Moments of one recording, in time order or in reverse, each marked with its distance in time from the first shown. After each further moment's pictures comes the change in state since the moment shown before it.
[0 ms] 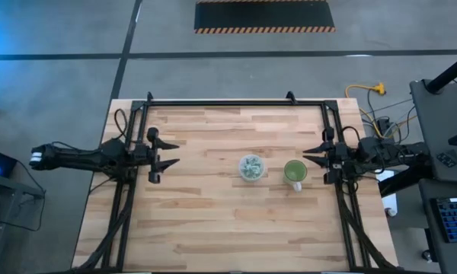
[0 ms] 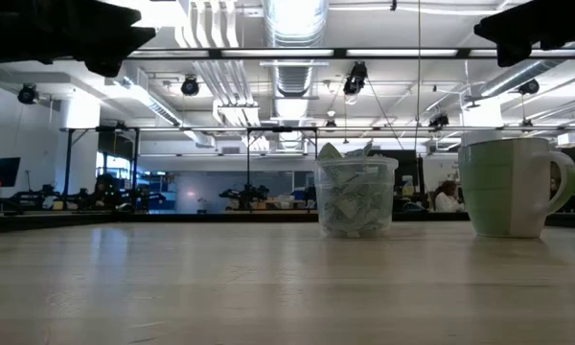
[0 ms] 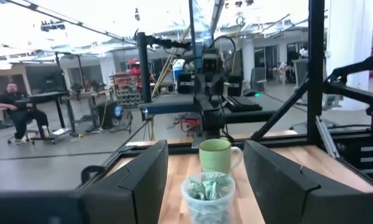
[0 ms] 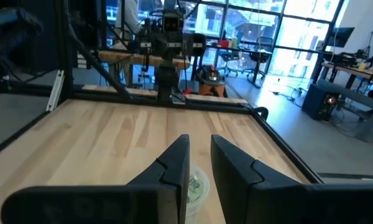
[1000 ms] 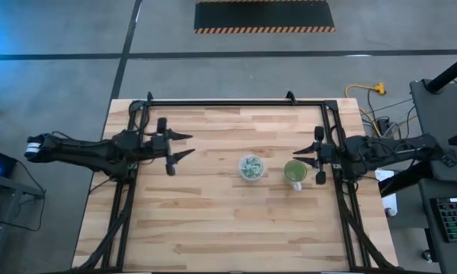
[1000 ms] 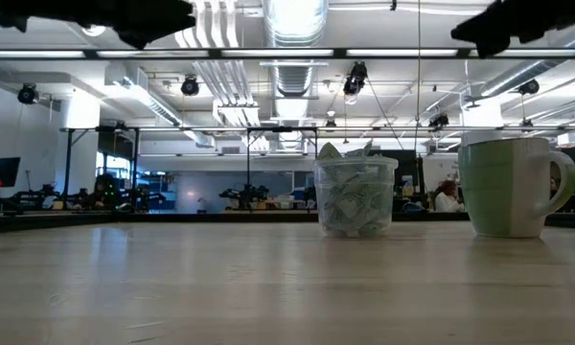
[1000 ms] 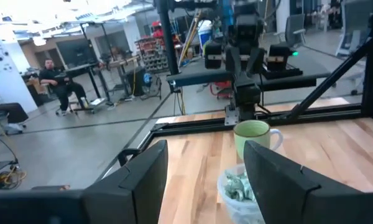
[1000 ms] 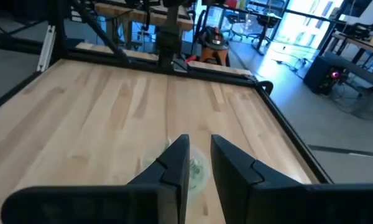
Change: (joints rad) left arm 0.002 0.335 0.335 -0.120 -0.145 0.080; right arm 0.000 0.320 0.161 -0.029 0.011 -0.022
